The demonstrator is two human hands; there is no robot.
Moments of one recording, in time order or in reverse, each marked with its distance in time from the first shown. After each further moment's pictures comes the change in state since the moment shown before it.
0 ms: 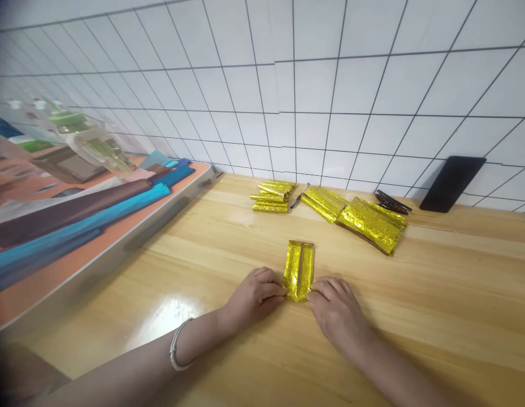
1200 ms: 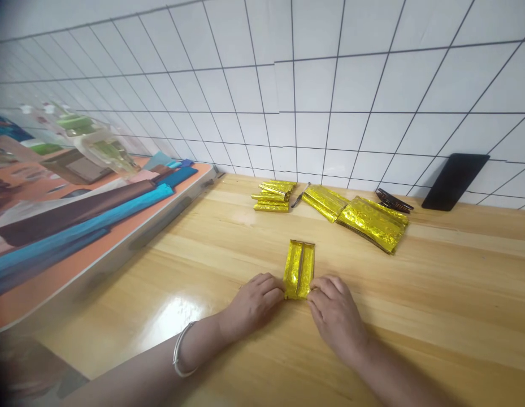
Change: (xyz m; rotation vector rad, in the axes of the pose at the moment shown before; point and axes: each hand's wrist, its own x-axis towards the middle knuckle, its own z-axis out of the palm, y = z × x) left_hand -0.007 0.011 0.000 0.206 -0.127 0.076; right_hand 0.000 -0.006 0.006 0.143 0.037 0.096
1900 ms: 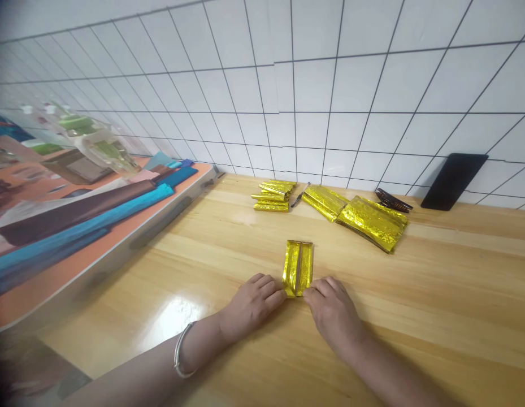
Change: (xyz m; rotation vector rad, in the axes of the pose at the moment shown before) left_hand 0.000 0.005 -0.007 0.187 -0.092 0.067; right_hand -0.001 -0.001 0.005 -0.068 -0.101 0.011
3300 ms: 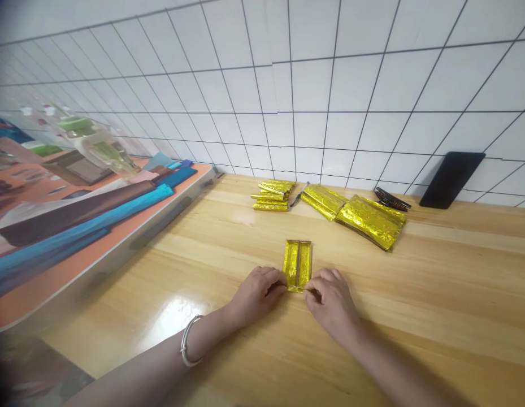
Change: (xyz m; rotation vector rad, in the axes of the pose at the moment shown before) left_hand 0.015 -0.001 0.006 -0.408 0.117 -0.373; right_hand 0.011 0.012 0.006 0.167 0.068 0.165
